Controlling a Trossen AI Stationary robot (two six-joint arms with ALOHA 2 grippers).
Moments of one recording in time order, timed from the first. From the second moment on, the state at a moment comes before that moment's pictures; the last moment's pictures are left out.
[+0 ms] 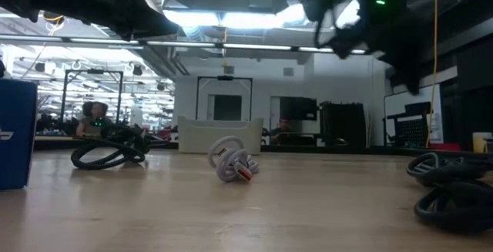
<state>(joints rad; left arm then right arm) -0.04 0.78 0.28 0.50 -0.51 0.10 0.13 1.79 1.37 -1.54 0.06 0.76</state>
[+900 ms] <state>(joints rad) -0.04 0.78 0.28 0.60 -0.52 0.17 0.54 1.74 1.13 -0.98 0.10 1.32</state>
